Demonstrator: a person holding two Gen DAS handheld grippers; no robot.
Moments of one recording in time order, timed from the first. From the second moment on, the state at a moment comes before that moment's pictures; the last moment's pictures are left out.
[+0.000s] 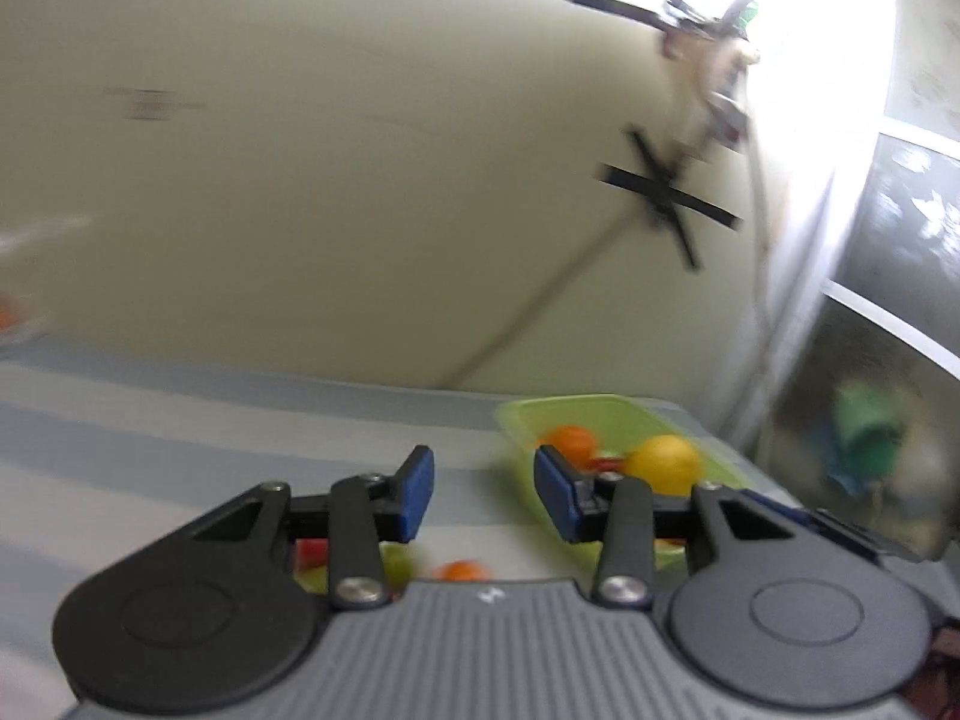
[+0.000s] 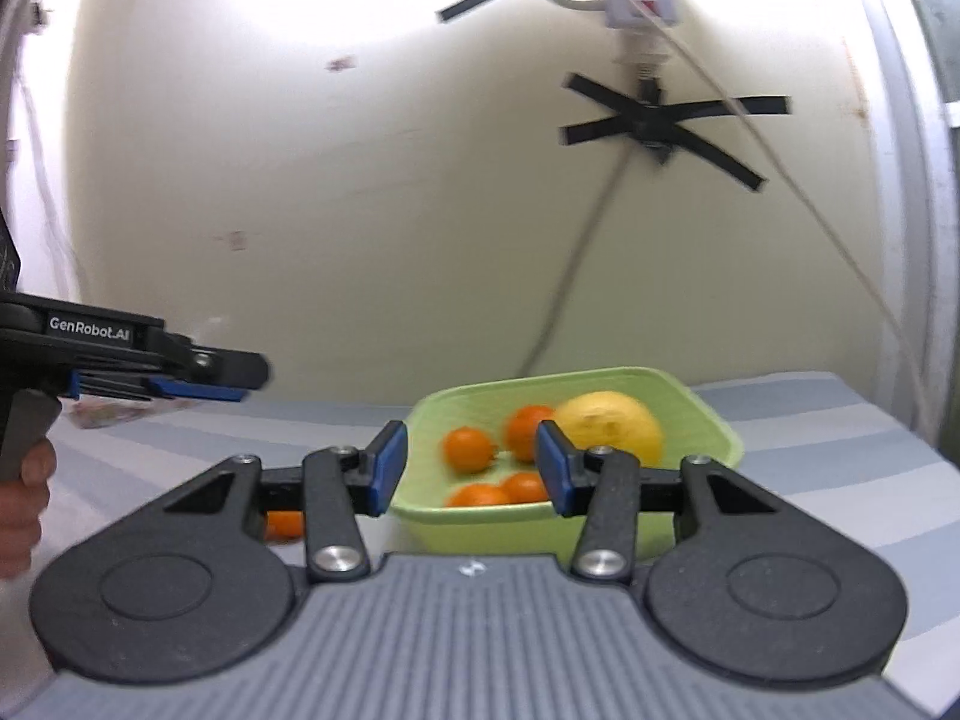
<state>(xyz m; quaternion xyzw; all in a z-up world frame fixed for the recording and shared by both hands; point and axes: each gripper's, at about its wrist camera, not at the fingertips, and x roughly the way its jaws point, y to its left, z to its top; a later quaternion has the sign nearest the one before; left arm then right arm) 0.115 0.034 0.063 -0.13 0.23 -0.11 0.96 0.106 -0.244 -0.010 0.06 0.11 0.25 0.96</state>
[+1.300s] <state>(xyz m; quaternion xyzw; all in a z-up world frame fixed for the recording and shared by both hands) 0.101 0.043 0.005 -0.09 0.32 -0.12 0.93 0.111 -0.125 -0.023 -0.18 0.18 0.37 0.89</state>
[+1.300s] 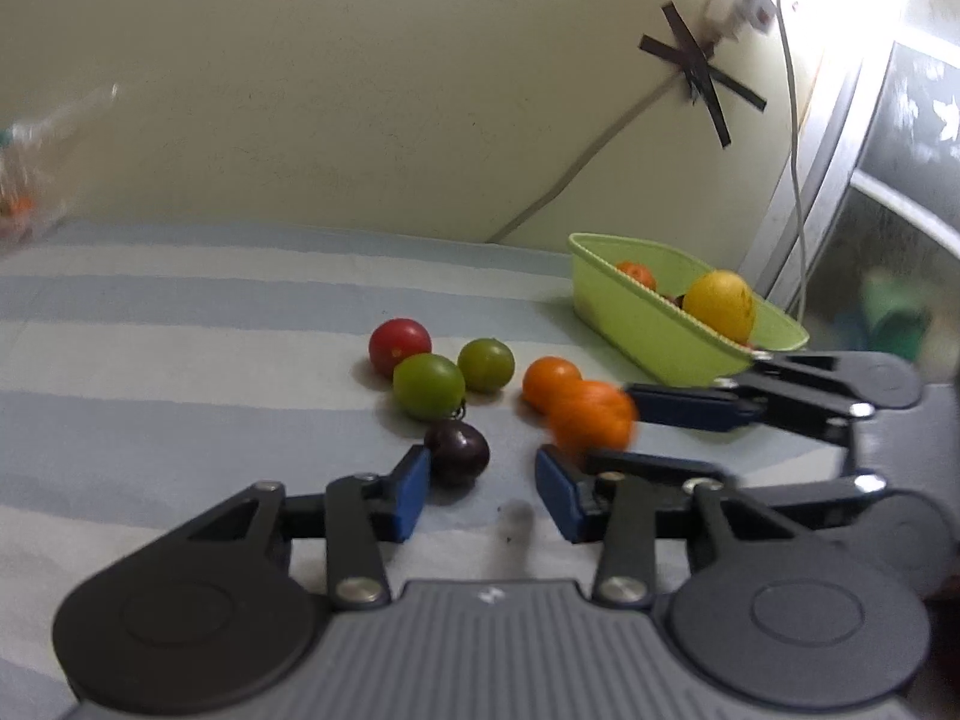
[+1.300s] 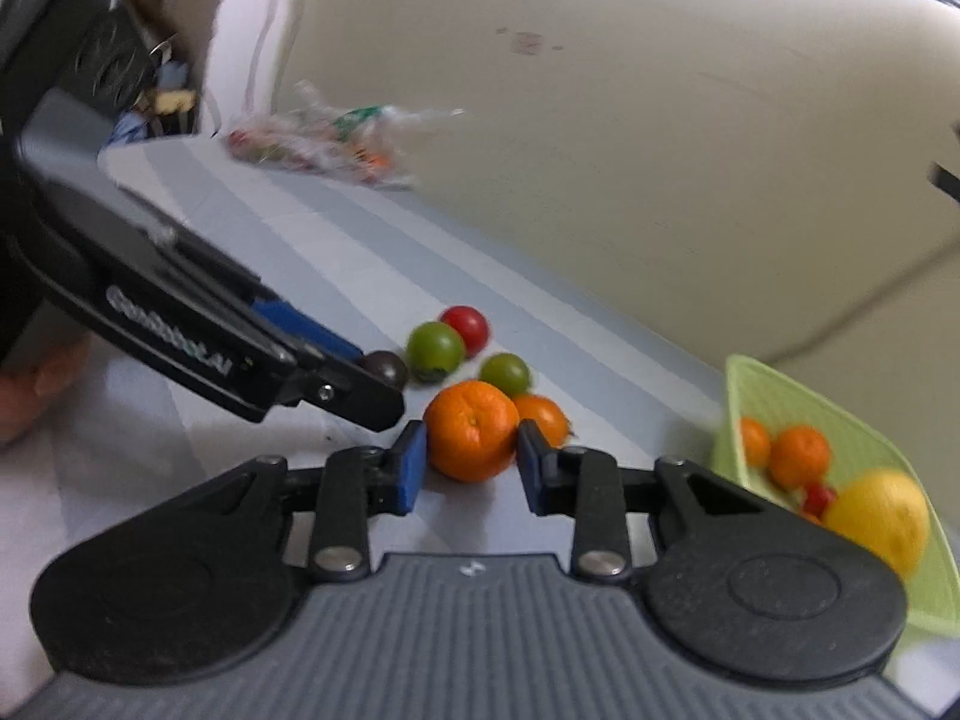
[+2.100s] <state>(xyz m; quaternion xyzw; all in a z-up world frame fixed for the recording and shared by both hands) 0.069 -0.014 0.012 -0.04 0.31 -0.17 0.93 0.056 -0.189 -0.026 -0.07 0.20 0.35 0.91</state>
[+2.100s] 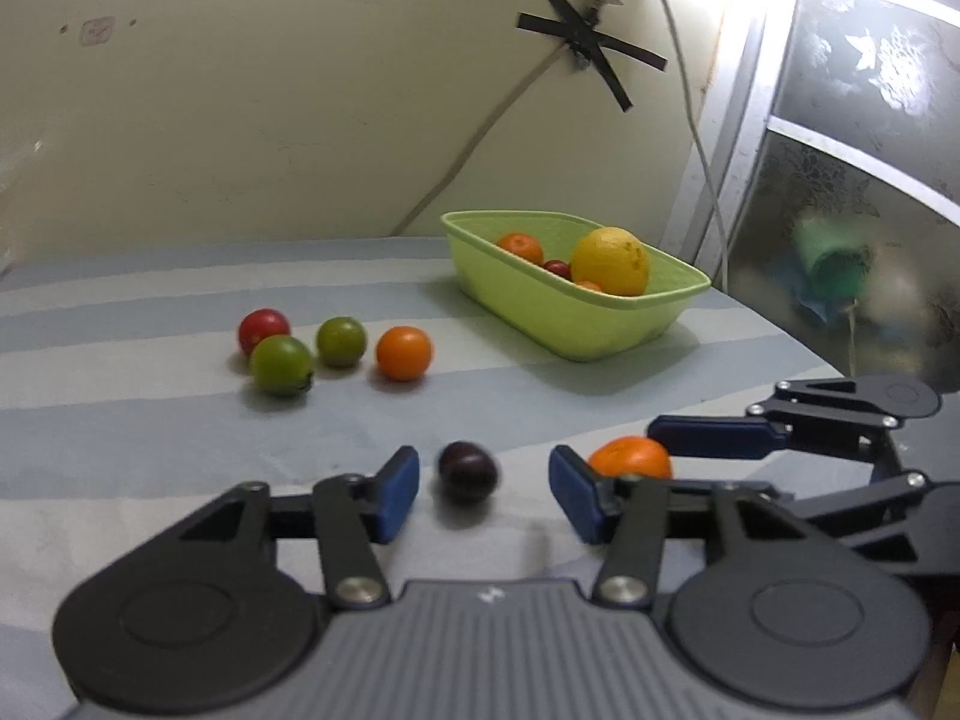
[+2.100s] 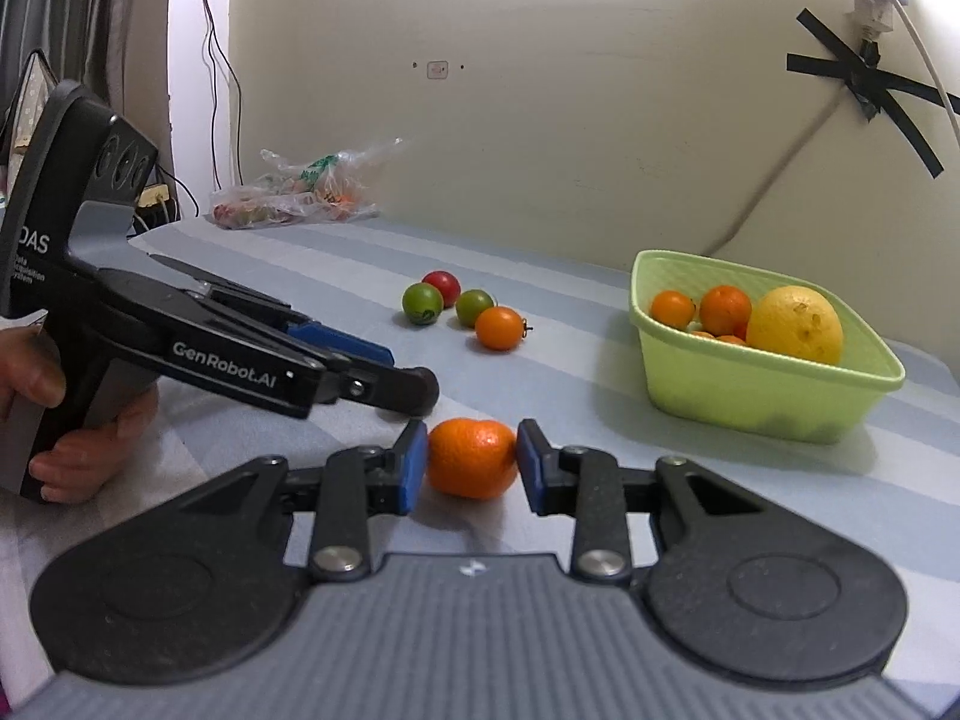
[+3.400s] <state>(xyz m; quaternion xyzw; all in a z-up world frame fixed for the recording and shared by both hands) 0.185 -0.039 0.042 -0.21 0.32 -0.23 0.90 0.114 -0.288 -0.011 0.10 0.07 0.19 0.97</state>
